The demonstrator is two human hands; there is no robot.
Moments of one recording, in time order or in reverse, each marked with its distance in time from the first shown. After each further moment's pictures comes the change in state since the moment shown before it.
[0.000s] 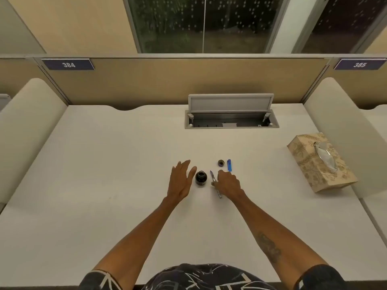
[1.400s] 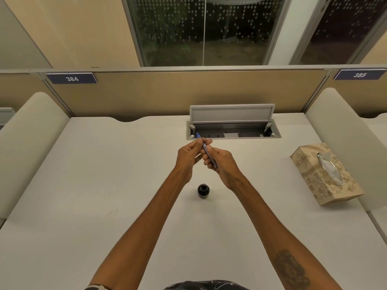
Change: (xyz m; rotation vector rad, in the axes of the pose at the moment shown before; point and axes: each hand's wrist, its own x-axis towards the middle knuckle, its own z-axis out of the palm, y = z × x) left_hand 0.055 0.108 -0.061 -0.859 -0.036 0.024; right_hand -0.008 -0.065 -0.100 1.380 -0.057 -0.196
